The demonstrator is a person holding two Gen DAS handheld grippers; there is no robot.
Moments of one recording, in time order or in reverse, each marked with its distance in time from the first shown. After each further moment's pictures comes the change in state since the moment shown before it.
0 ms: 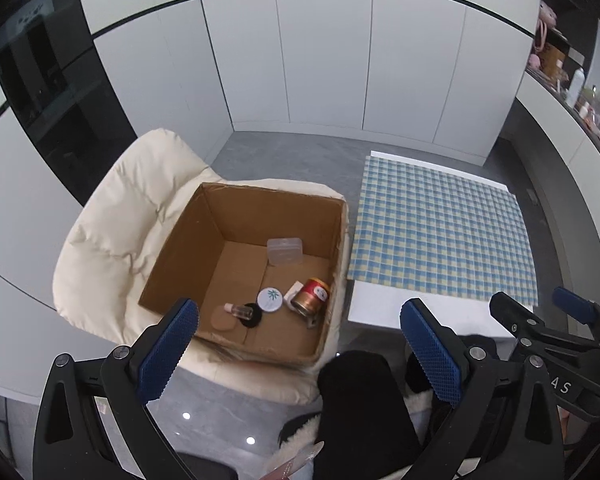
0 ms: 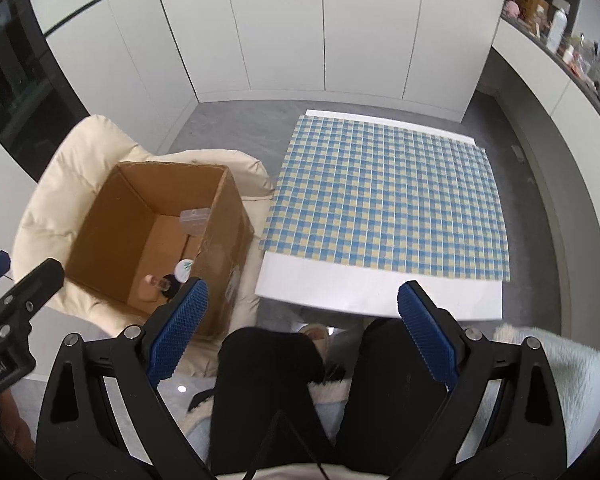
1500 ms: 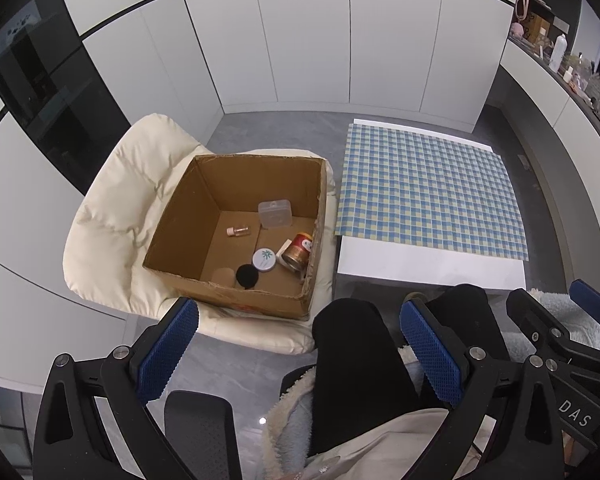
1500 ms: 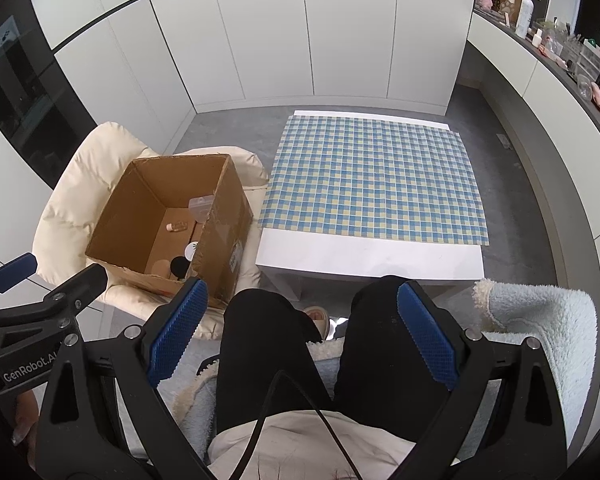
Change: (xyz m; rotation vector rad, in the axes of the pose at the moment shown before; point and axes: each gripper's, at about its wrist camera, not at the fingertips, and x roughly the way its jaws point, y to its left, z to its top) left arm -0.038 -0.022 -0.042 0.066 0.083 -0.002; right arm -0.077 -0.012 -0.063 0.043 -0.030 -0.011
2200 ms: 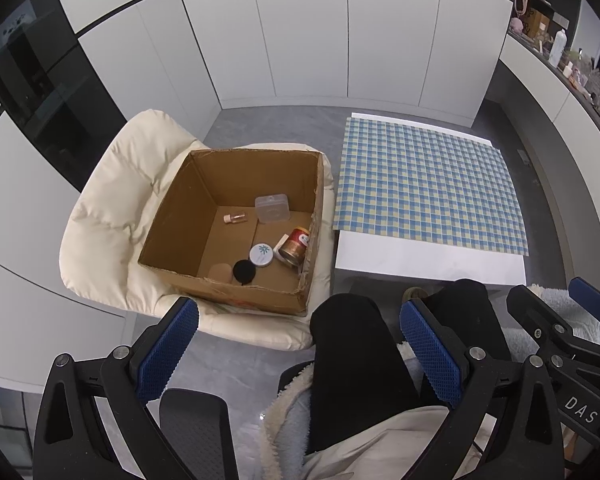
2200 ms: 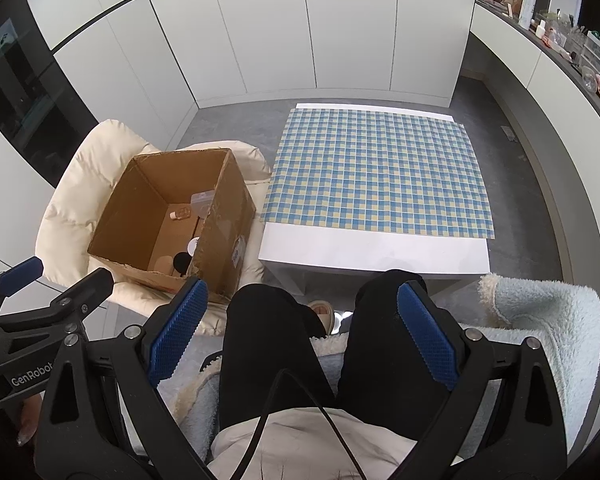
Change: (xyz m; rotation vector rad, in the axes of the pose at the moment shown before) left arm 0.007 -0.005 -0.001 0.005 0.018 -0.002; right arm 0.009 -0.005 0.002 0.015 0.024 0.021
